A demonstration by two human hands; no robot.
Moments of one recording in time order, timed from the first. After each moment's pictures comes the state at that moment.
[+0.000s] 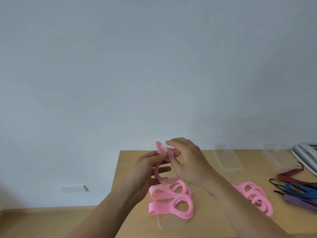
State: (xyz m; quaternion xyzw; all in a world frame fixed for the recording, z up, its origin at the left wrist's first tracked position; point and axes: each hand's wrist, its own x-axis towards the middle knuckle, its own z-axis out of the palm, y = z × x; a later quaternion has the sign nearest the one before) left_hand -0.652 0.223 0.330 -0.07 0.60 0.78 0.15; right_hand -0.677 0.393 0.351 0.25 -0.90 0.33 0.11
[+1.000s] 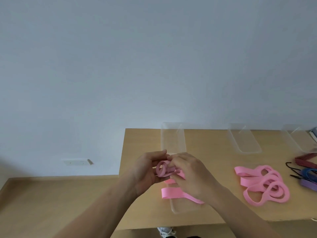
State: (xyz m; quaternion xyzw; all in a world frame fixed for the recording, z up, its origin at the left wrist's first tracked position) left_hand -0.688 0.172 0.257 -0.22 0.44 0.81 0.30; right_hand -0.687 0.356 0.253 0.27 -0.92 0.29 -0.03
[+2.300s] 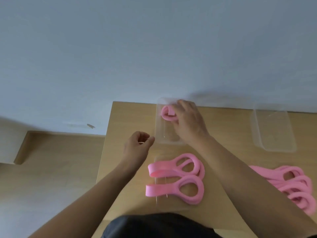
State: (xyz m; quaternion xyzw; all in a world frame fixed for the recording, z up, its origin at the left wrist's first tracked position) left_hand -0.770 0.208 0.144 -0.33 0.77 0.54 0.10; right_hand -0.879 0.381 0.154 0.24 -0.95 0.19 0.02
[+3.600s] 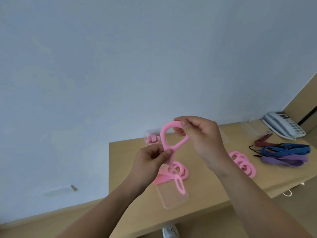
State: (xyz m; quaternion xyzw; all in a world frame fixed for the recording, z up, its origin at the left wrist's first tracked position) left_hand -0.651 0.197 0.300 0.10 0.72 0.68 0.10; right_hand -0.654 0.369 0.373 0.07 -0.76 0.62 0.16
